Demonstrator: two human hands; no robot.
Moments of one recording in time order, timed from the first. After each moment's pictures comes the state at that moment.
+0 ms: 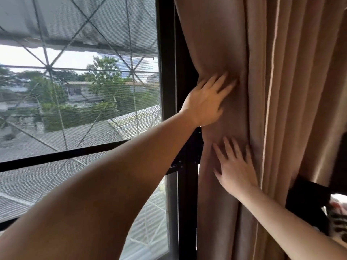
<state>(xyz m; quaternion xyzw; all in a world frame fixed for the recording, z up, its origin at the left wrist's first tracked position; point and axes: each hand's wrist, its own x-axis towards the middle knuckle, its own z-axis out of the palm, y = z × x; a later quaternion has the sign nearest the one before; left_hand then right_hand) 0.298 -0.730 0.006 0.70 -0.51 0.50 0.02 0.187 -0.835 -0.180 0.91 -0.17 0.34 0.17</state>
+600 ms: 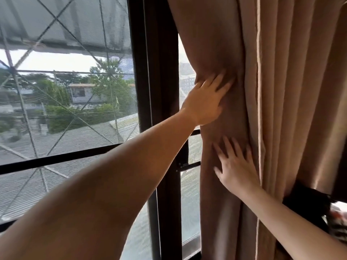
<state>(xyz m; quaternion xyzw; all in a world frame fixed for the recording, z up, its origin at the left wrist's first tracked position) 0.299 -0.808 0.017 0.72 -0.50 0.47 0.03 0.197 -0.920 -0.172 0.91 -0.16 0.36 0.14</state>
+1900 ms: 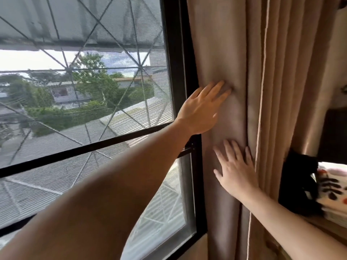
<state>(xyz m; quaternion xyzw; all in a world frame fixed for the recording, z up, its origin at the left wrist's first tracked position) 0.267 -0.649 -0.039 0.68 -0.55 0.49 0.03 0.143 -0.742 -0.221 0.91 -0.21 0.35 0.12</state>
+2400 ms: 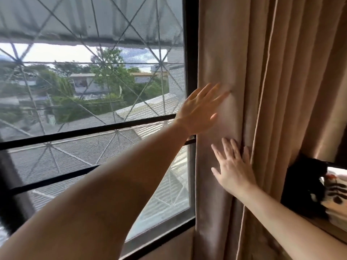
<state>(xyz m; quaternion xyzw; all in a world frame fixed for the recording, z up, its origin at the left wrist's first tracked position) 0.216 -0.575 -0.048 0.73 -0.52 0.45 0.03 0.101 -0.690 -0.217 0.93 -0.17 0.30 0.09</state>
